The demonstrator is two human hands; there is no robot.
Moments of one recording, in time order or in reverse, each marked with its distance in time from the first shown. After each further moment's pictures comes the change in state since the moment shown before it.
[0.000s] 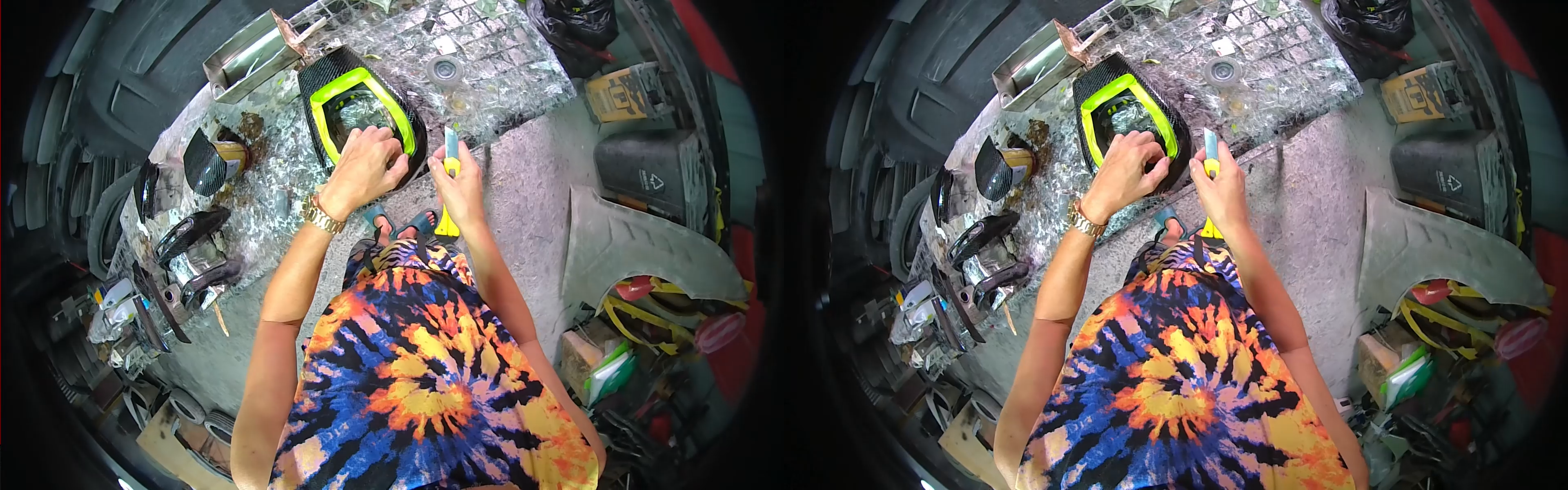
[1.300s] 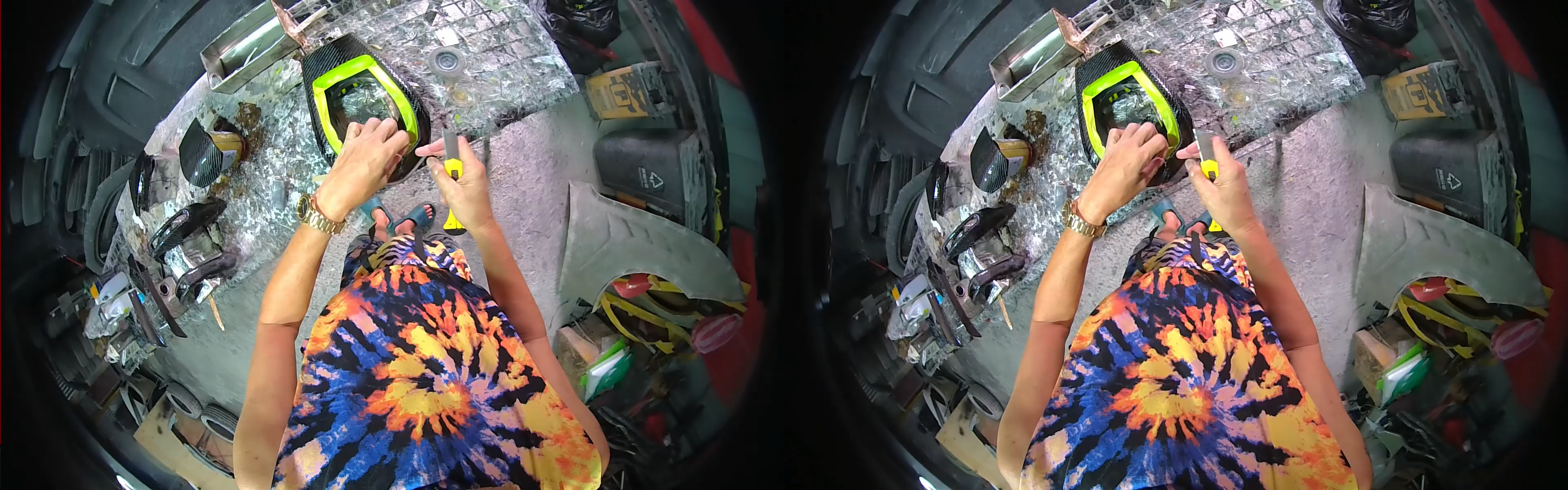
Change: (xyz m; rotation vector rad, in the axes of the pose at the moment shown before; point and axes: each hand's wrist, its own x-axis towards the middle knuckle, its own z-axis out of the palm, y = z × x) left_hand -0.010 0.000 0.000 0.086 0.033 0.110; right_hand -0.009 -0.019 -0.009 0.025 -0.175 -0.134
